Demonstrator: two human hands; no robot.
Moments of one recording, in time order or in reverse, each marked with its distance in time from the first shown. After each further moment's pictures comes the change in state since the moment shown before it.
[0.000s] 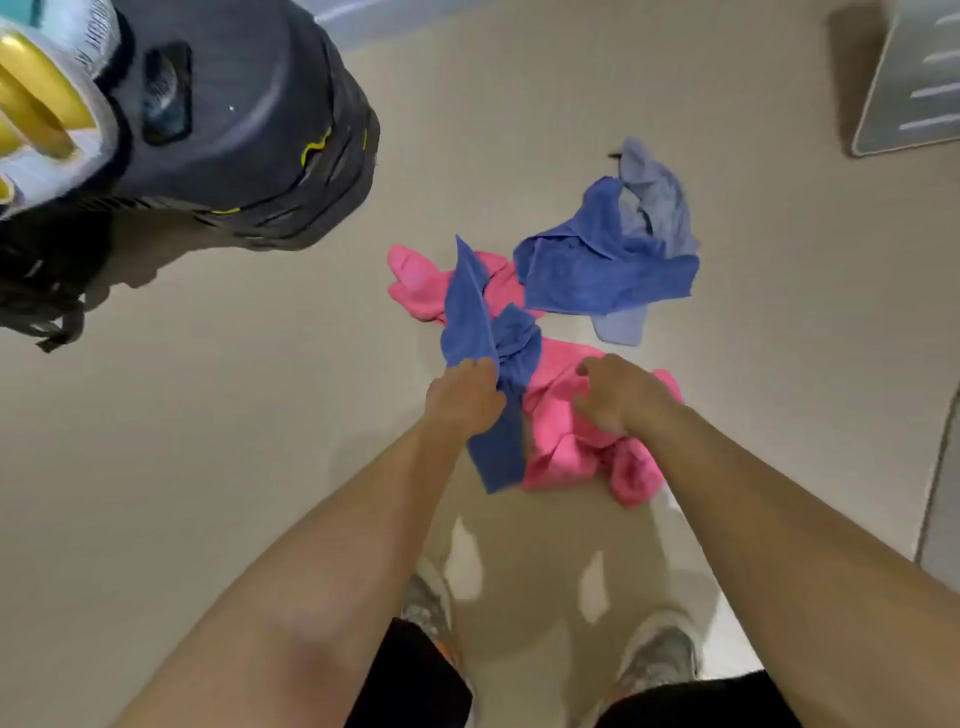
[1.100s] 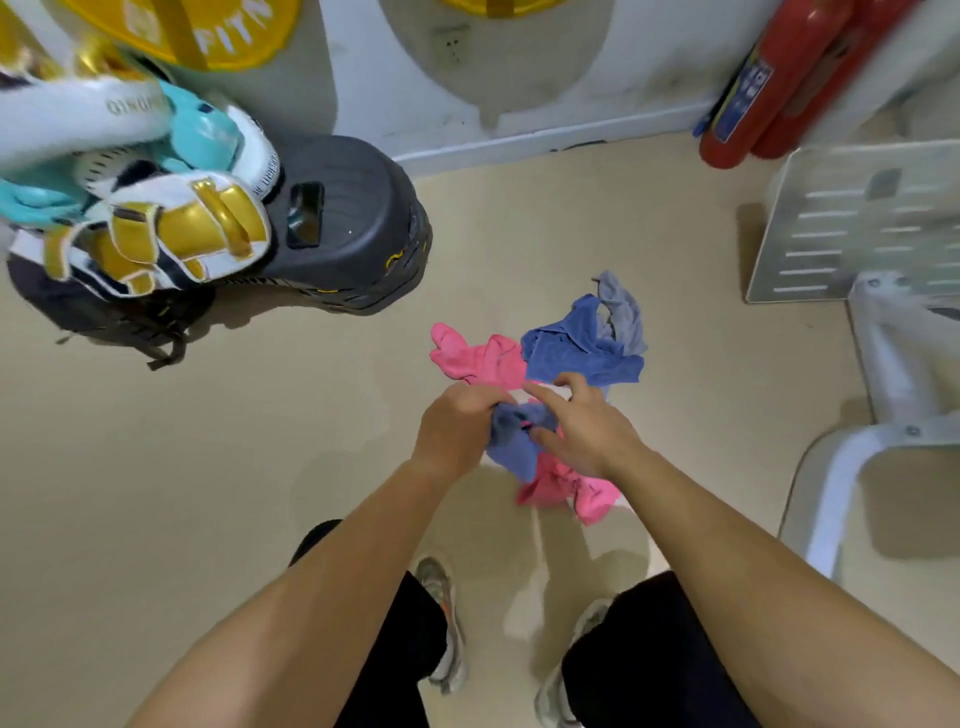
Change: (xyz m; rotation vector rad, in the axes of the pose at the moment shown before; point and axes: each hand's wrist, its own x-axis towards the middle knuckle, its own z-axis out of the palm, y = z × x) left_hand -0.235 0.015 -0.242 -0.469 0.412 0.361; right_hand -0.216 -0.136 -0.180 -0.086 0.154 -0.260
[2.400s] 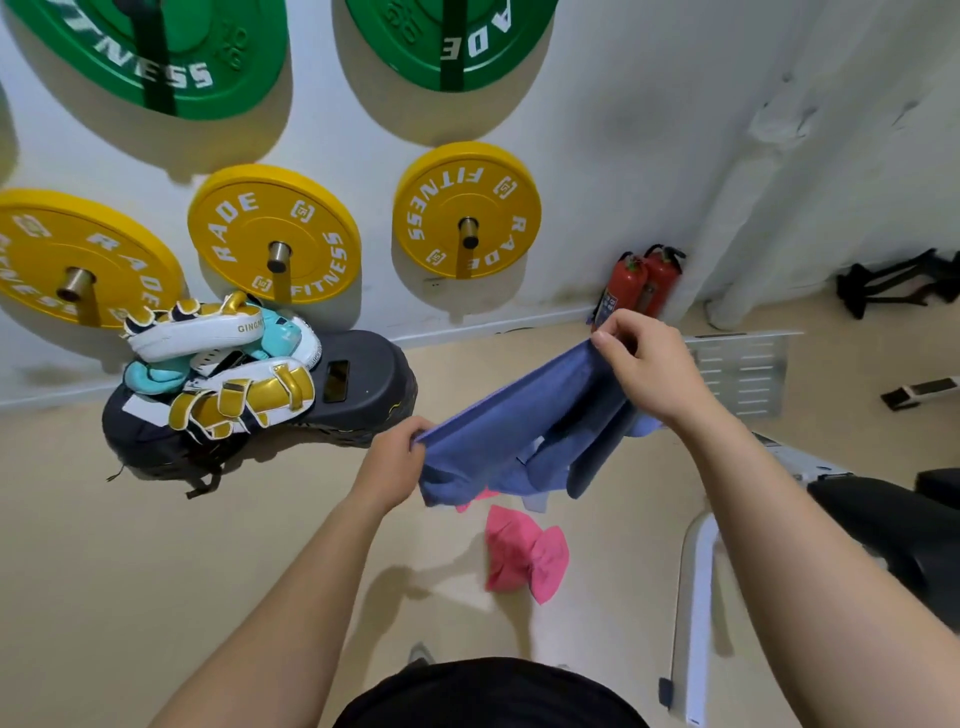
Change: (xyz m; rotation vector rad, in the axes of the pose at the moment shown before) left_hand -0.137 0.239 -0.311 -0.132 0.086 -0.192; right_hand -0.307 -0.162 -0.397 0.292 0.757 -0.069
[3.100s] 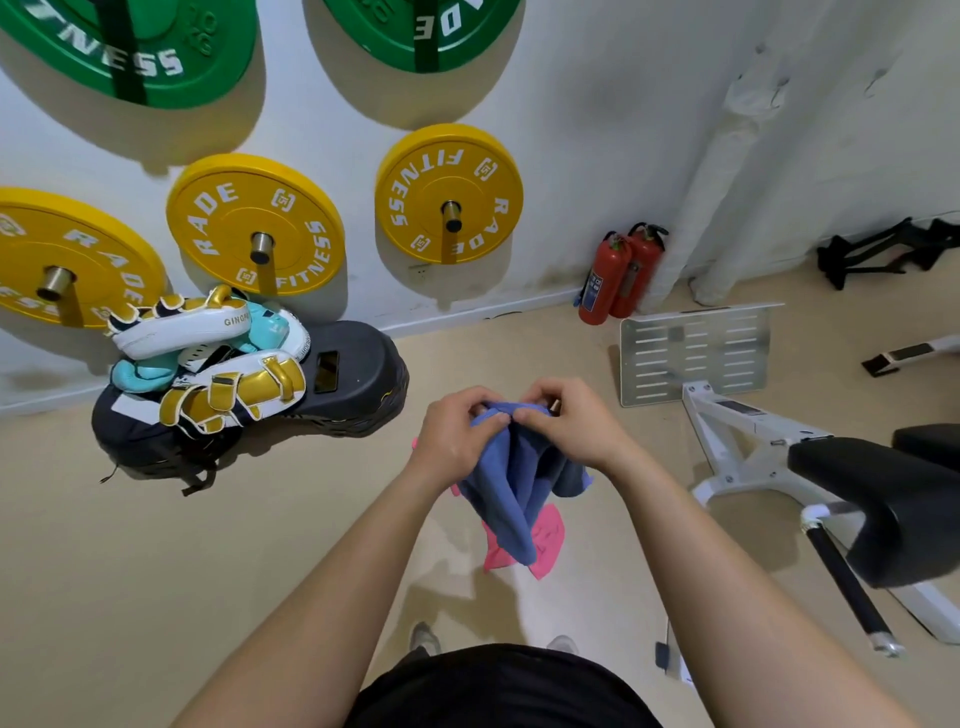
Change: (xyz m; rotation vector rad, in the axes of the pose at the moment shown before) left_hand -0.025 0.070 0.040 -0.228 -0.031 0.237; right_hand -0.069 0.003 0.071 0.252 -0.304 0.119
